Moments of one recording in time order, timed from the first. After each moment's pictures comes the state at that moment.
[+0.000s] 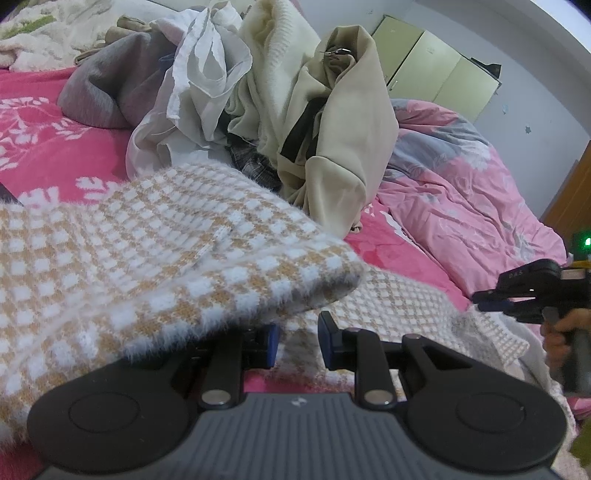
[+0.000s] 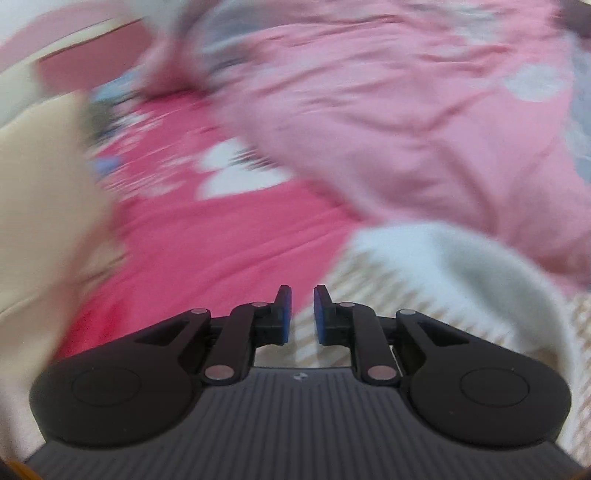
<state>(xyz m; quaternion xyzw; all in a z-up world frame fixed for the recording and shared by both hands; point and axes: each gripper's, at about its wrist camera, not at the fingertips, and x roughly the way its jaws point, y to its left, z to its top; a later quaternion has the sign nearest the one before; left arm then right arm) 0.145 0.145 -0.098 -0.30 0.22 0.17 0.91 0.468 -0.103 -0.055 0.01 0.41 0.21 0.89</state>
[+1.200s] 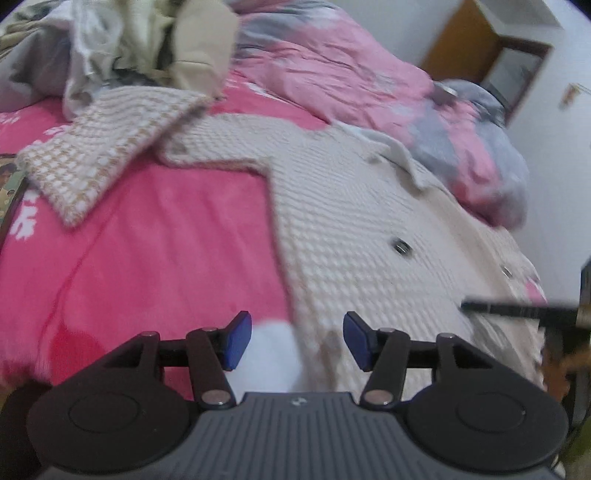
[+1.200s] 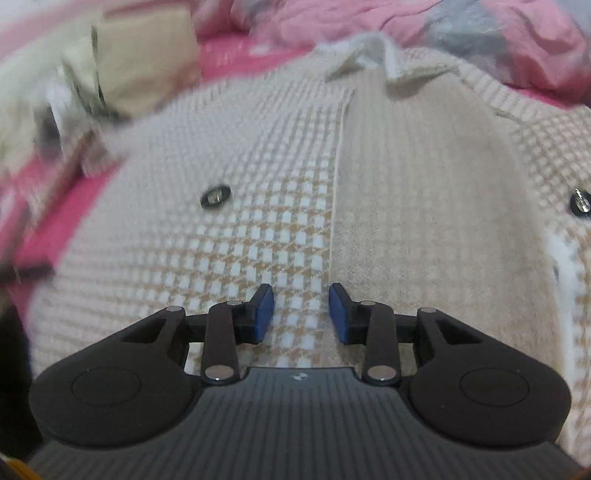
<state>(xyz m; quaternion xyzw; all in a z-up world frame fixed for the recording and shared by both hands) -0.015 0.076 -0.053 -0.18 0.38 -0.10 0.90 0.087 -0.277 -0.081 0.03 0.42 0.19 0.89</state>
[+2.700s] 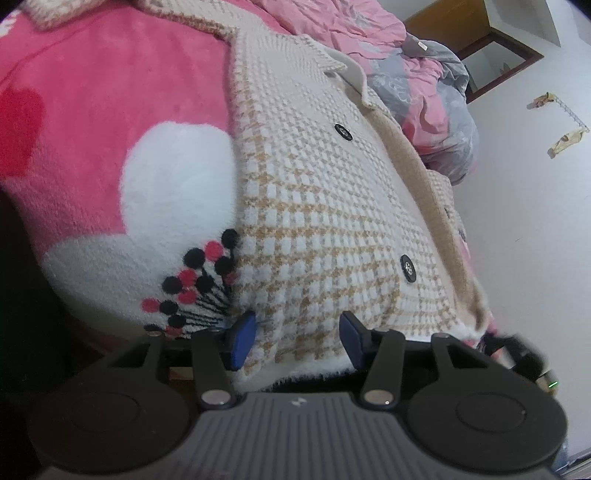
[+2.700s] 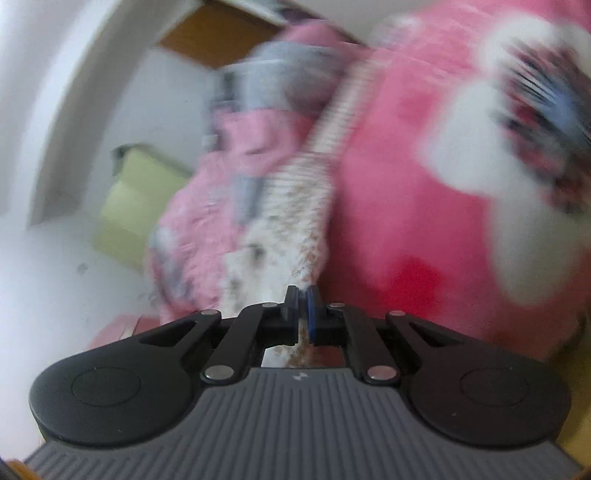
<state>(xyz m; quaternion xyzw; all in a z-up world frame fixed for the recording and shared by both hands) -0.057 0.058 -0.114 -0.30 0.46 -0.19 0.81 -0.123 -0.499 -0.154 0.55 0.16 -0.01 0.82</state>
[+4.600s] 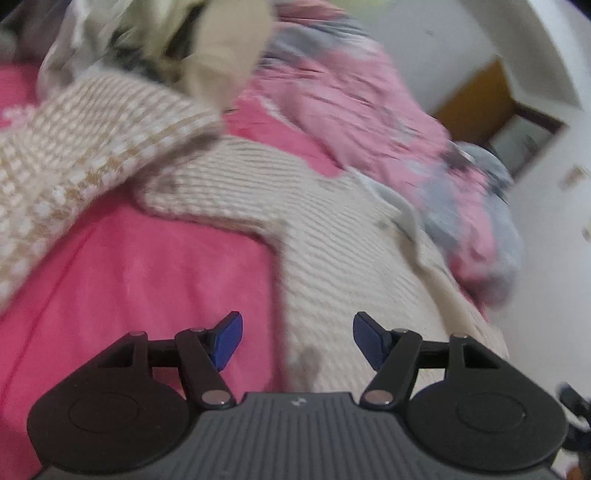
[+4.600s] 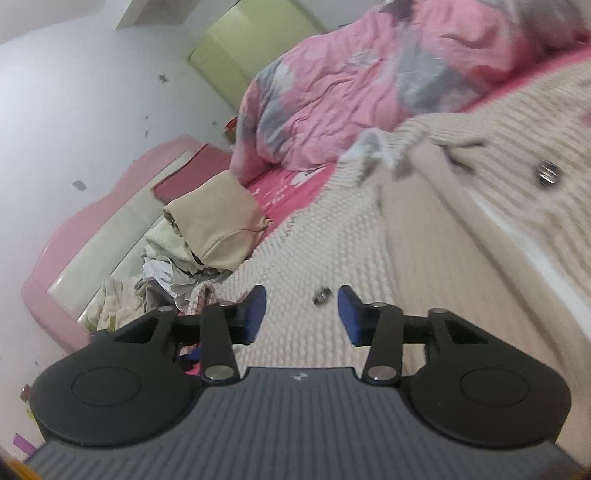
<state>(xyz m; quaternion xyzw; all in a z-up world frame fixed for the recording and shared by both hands) 0.106 0.122 -0.086 -0.33 0.34 -0.07 0.88 0.042 -0.325 -0.031 0.29 0.28 0.25 0.88</state>
